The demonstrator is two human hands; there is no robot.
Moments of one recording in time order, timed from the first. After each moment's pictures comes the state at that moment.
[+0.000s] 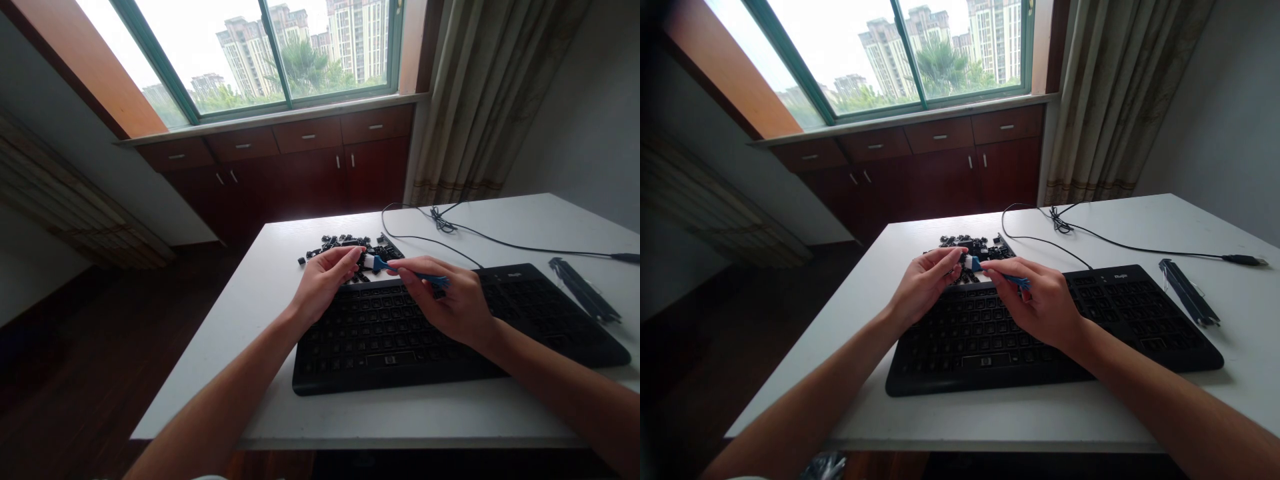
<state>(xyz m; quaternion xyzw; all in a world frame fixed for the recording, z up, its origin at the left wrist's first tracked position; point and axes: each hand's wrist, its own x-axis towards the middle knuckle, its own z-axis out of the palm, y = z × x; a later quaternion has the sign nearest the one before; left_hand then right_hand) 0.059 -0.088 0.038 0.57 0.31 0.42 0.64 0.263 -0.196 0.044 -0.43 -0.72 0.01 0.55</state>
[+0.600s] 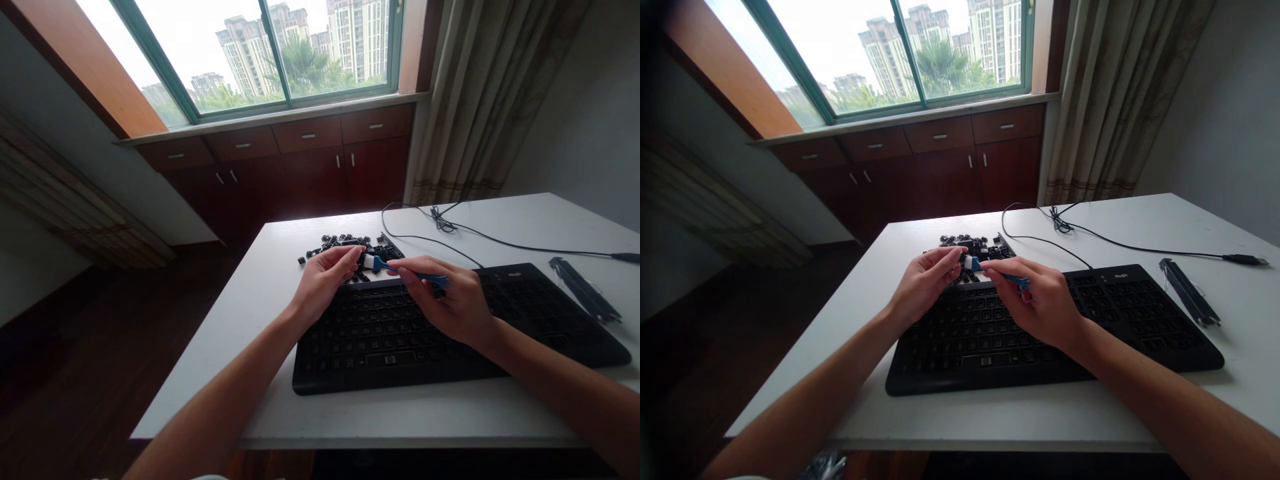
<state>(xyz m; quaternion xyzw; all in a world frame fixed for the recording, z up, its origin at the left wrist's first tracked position) 0.060 -0.088 0.038 0.58 0.31 0.42 0.62 0.263 -0.196 0.045 -0.44 -0.72 0.02 0.54</state>
